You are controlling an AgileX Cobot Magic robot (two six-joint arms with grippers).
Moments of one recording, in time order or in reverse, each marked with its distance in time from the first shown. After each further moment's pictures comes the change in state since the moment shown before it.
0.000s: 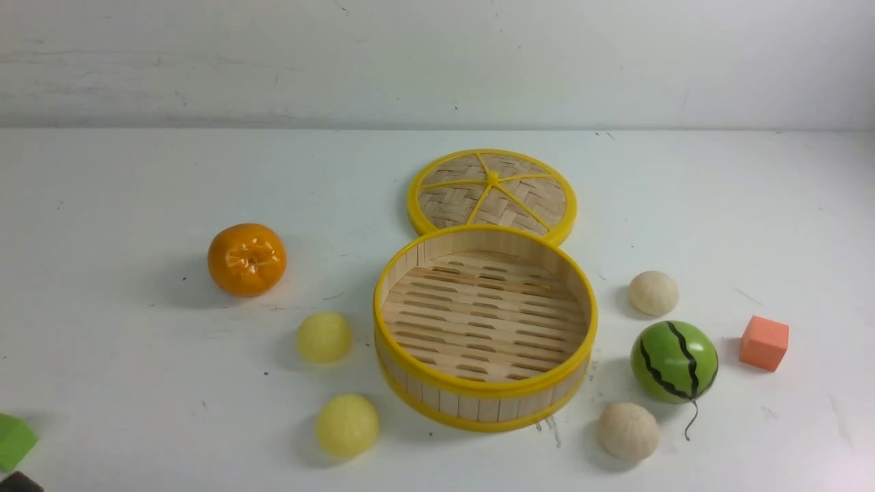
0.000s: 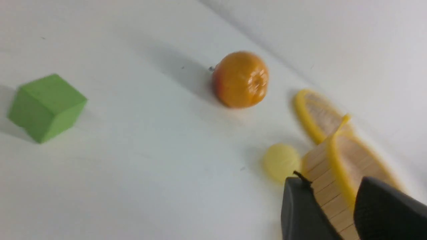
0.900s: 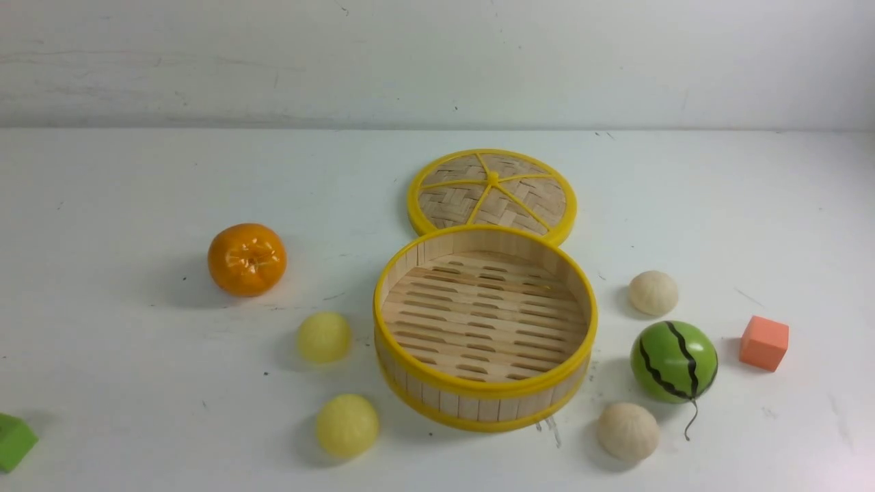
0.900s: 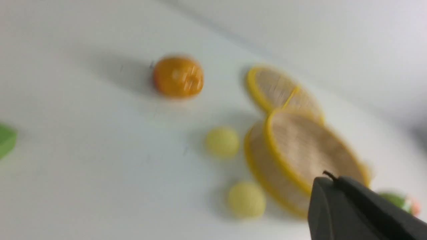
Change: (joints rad) right arm 0.000 0.000 0.000 0.000 0.000 0.000; left arm 0.000 0.405 -0.619 -0.004 0.620 0.180
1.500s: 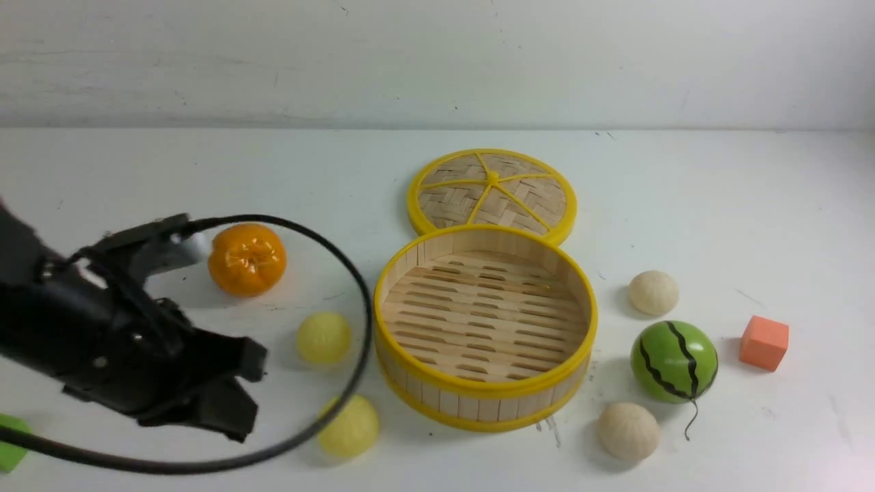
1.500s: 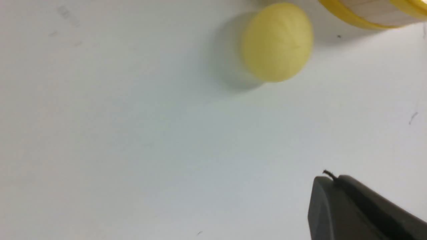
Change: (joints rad) right arm 0.000 0.000 0.000 0.000 0.000 0.000; left arm -0.224 0.950 -0.332 -0.148 0.116 0.393
